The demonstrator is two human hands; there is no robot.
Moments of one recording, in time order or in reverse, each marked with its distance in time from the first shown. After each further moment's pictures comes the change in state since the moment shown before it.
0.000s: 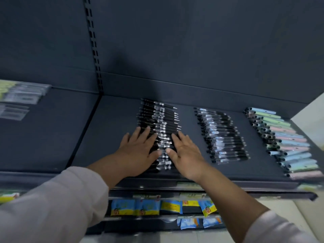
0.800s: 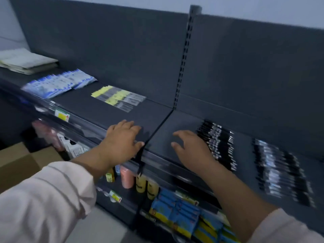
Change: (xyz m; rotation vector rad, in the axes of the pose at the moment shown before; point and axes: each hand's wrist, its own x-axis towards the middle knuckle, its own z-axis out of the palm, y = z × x) left_hand -0.195 -0.050 -0.031 -0.001 0.405 -0.571; right_hand -0.052 -0.119 -0.011 0.084 0.159 -0.619
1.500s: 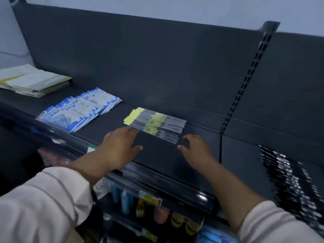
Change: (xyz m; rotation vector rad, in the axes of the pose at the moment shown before) left_hand 0.113 -0.254 -0.041 -0.050 0.026 0.068; right_hand 0.212 -0.133 0.108 0.070 0.056 0.270
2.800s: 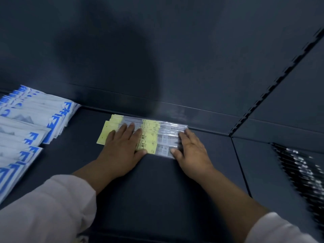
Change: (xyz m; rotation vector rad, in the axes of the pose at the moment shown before) left_hand 0.215 -0.066 0.087 0.000 -0.139 0.290; right_hand 0.140 0.006 0.060 -0.189 -0.011 0.228
